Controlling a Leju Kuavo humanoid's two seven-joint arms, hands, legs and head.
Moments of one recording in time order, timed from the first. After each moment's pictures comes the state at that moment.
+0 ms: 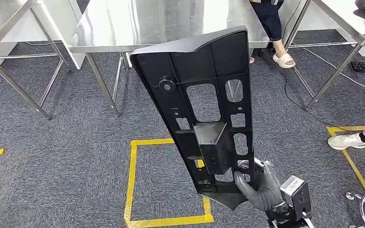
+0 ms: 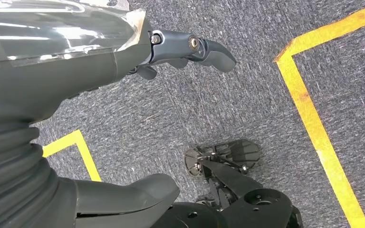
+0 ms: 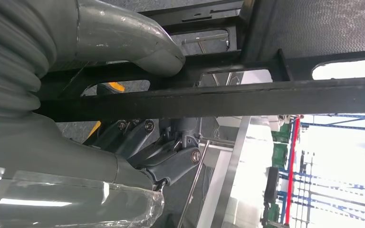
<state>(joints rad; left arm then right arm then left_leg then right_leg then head) -0.06 0.06 -0.77 -0.18 0.65 0.18 -0.38 0.14 -0.16 0.19 -1.84 -0.10 0.20 -0.25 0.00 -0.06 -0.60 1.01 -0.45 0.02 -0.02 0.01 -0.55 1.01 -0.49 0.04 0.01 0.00</state>
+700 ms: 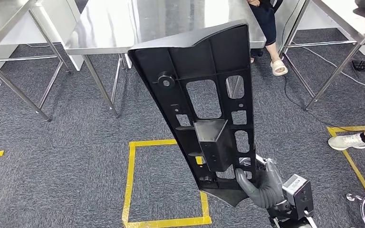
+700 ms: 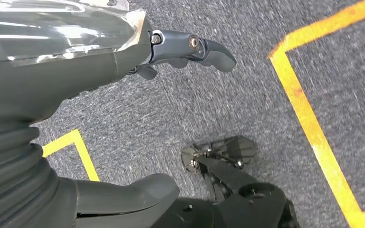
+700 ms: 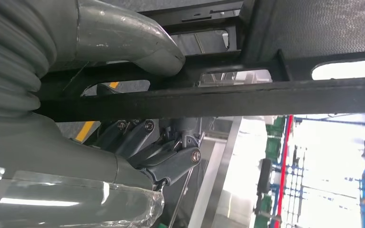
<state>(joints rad) -0.06 0.06 -0.77 -0.18 0.65 0.18 -0.37 0.13 -0.16 0.19 -1.86 -0.09 0.19 -0.24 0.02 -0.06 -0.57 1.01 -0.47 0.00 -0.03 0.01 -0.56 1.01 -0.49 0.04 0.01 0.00</state>
